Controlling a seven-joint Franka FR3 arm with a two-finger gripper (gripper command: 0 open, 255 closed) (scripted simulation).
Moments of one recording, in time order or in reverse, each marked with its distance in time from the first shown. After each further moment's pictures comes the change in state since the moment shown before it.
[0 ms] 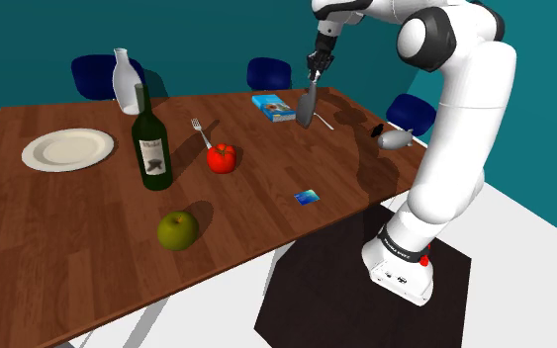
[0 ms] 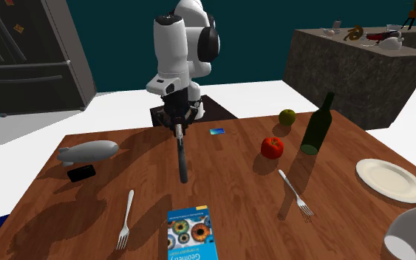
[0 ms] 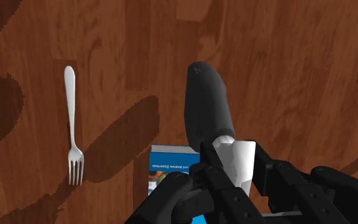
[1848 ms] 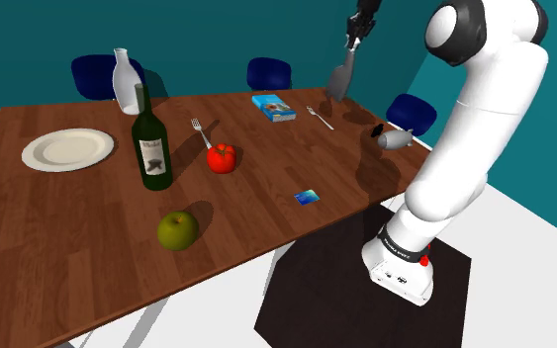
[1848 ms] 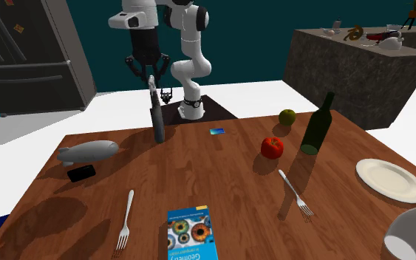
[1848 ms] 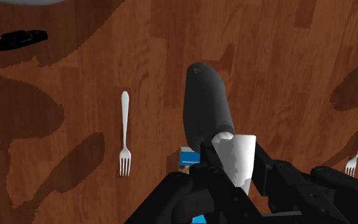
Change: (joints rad) arm -0.081 -0.152 -0.058 0.176 -0.044 -0.320 -0.113
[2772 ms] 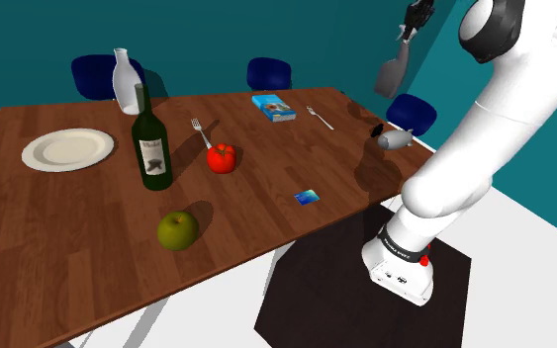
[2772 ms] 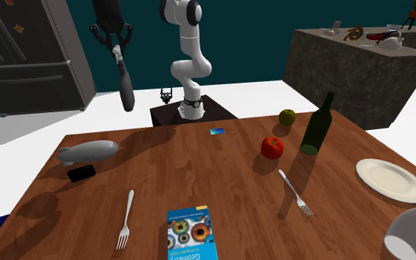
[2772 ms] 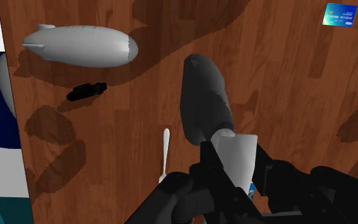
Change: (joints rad) arm -0.120 -0.157 -0.110 0.003 -0.053 -0.151 -0.237
